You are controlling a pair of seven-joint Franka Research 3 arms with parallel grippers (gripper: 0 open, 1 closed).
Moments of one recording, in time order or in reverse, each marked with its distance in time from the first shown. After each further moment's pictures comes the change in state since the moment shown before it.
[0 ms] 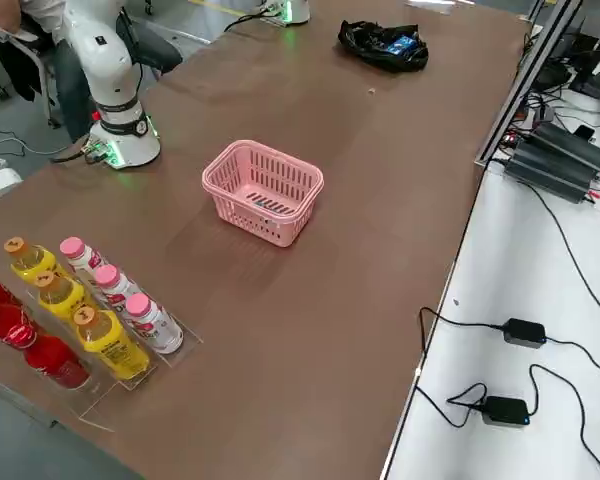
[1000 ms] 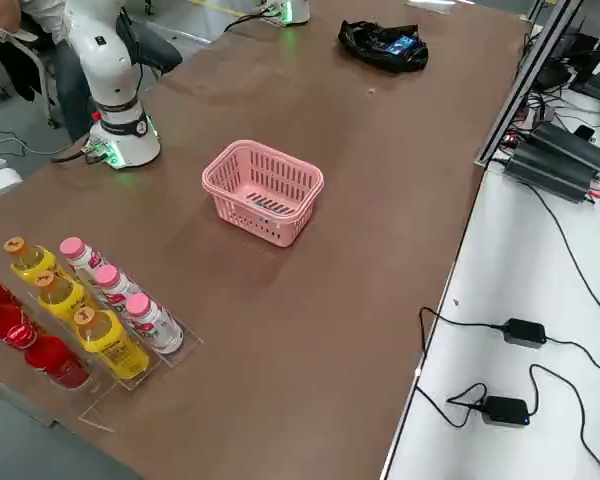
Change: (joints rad) left arm -0.010 0.000 -0.004 0.000 0.034 0.004 -0.003; right arm -0.008 -0.002 0.001 0.000 0.000 0.001 -0.016
